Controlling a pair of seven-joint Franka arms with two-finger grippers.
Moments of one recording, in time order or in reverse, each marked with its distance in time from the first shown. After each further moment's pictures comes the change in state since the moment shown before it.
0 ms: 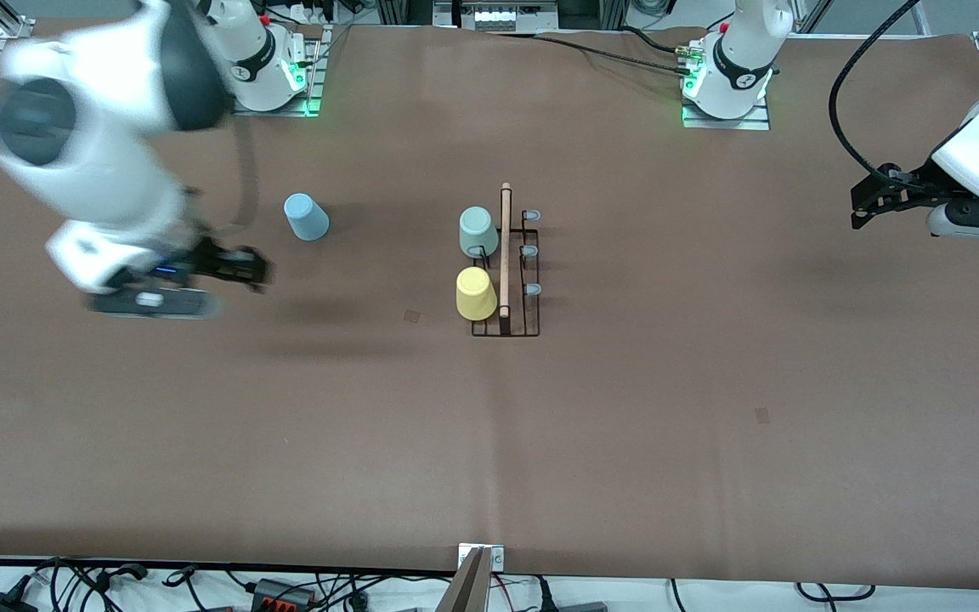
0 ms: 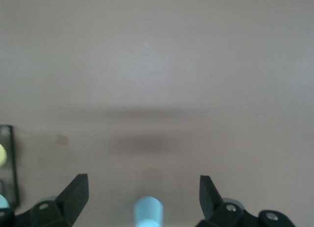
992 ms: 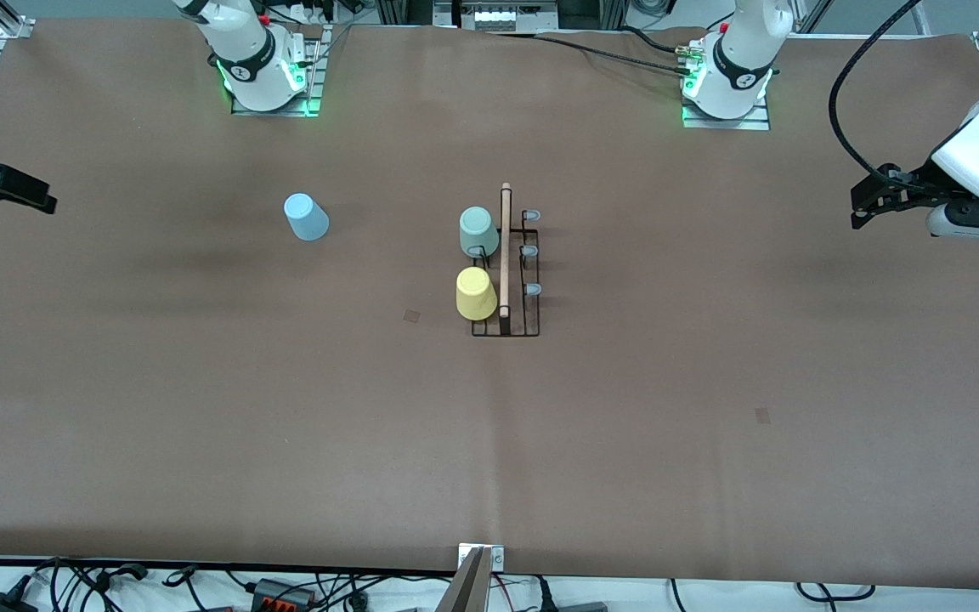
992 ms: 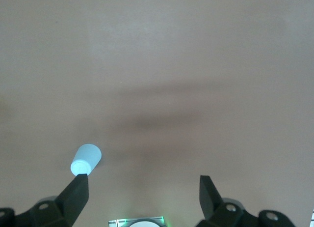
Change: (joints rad) left arm 0.000 0.001 0.000 0.001 0.000 -0.001 0.000; right arm -0.207 -0.127 -0.086 -0.006 0.039 -0.241 -0.239
